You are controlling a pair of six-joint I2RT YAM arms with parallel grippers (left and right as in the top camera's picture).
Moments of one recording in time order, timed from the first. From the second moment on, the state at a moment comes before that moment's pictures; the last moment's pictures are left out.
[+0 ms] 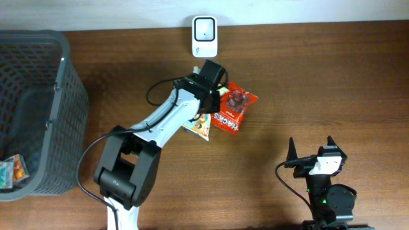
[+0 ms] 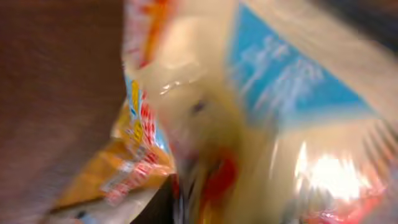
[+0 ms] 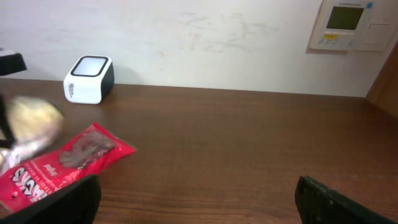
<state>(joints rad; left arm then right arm) -0.57 2.06 1.56 -0.69 -0.09 -0.50 -0.02 0.01 0.01 -0.08 0.00 -0.05</state>
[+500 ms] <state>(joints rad) -0.68 2.06 1.62 -0.76 -0.07 -0.52 -0.02 0.01 0.01 -0.08 0.00 -0.05</state>
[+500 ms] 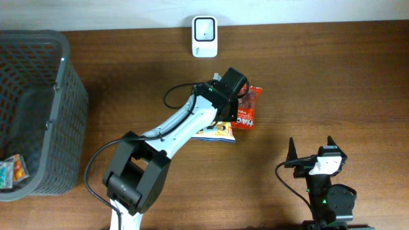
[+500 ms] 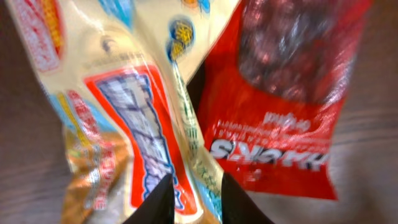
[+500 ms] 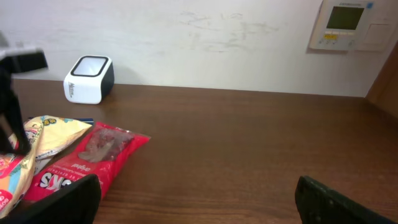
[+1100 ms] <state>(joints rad) -0.22 1.66 2.02 -1.17 -0.30 -0.30 -0.02 0.01 0.01 -0.08 0.00 -0.05</state>
